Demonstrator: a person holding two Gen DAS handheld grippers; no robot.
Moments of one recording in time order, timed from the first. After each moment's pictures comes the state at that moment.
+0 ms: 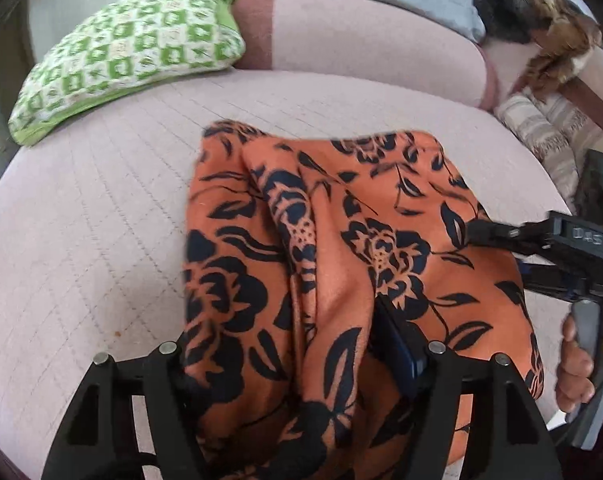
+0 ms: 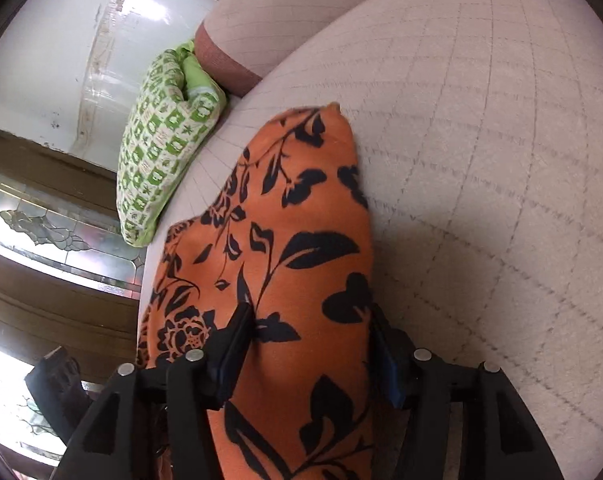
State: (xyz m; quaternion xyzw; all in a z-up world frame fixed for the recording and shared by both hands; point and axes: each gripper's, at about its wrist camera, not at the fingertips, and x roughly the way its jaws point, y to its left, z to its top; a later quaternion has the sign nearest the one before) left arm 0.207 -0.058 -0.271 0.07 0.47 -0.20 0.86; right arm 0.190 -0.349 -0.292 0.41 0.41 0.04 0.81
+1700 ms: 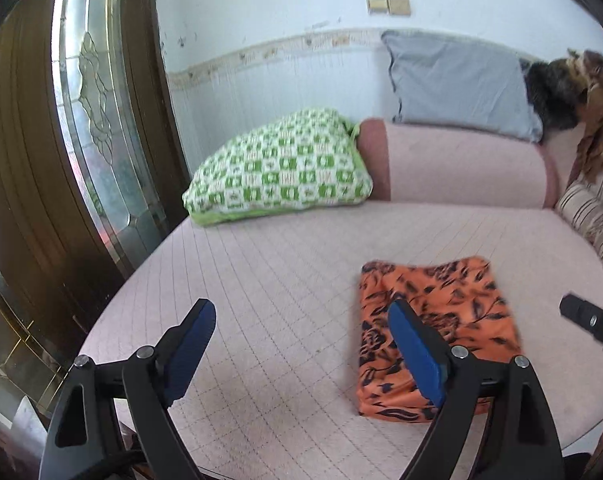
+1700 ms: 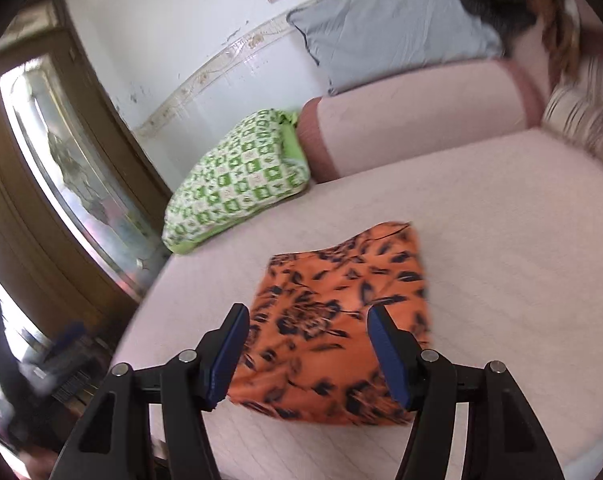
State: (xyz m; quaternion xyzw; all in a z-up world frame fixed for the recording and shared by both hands) left arm 0.076 -0.002 -0.104 0.09 0.27 -0.02 0.96; right arm 0.052 -0.238 -0.124 0.23 0.27 -0.01 0.94
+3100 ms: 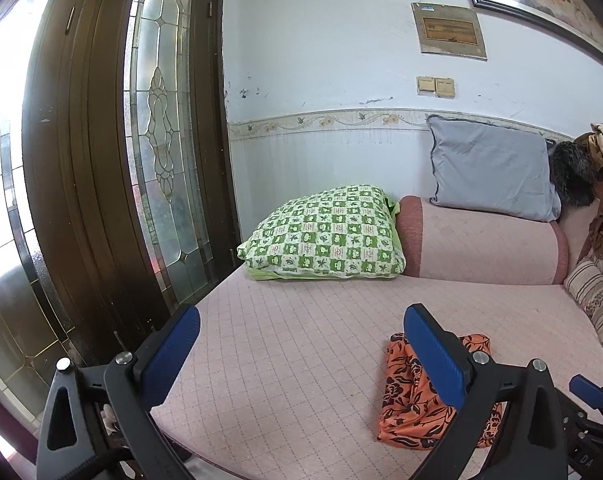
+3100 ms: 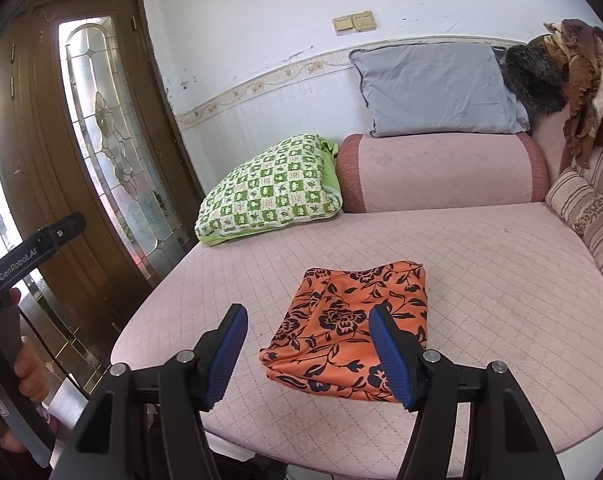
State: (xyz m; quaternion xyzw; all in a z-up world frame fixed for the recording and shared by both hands) left arm 0.017 0.042 0.002 0.04 0.19 0.04 0.98; right arm -0.017 -0.174 -0.048 0.14 0.24 0.02 0.96
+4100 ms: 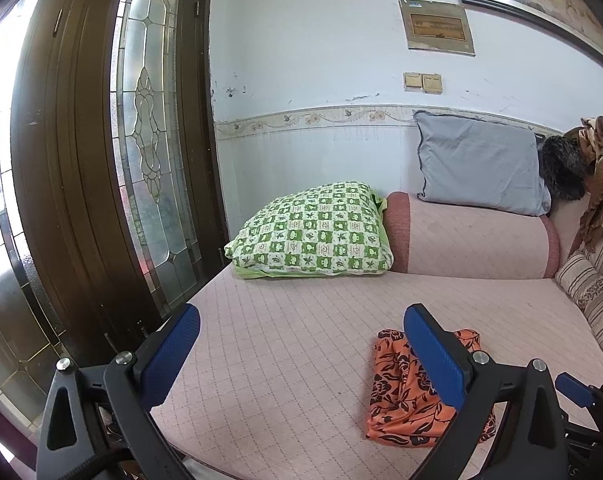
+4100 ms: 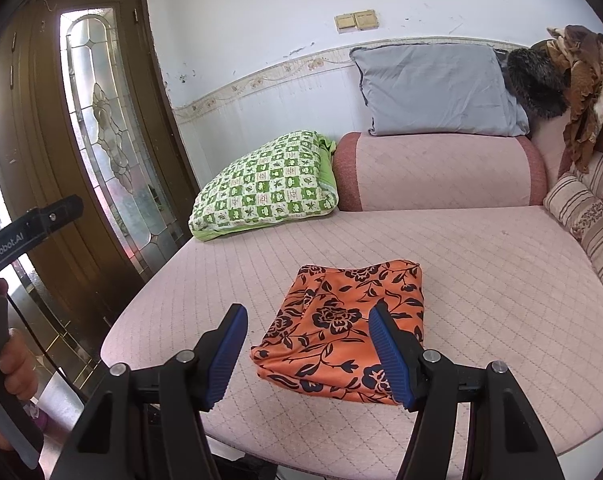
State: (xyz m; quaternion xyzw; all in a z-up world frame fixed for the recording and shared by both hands) left arm 0.018 0.034 0.000 0.05 0.19 0.02 0.98; right arm -0.011 -0.169 -0.058 0.12 0.25 0.01 0.96
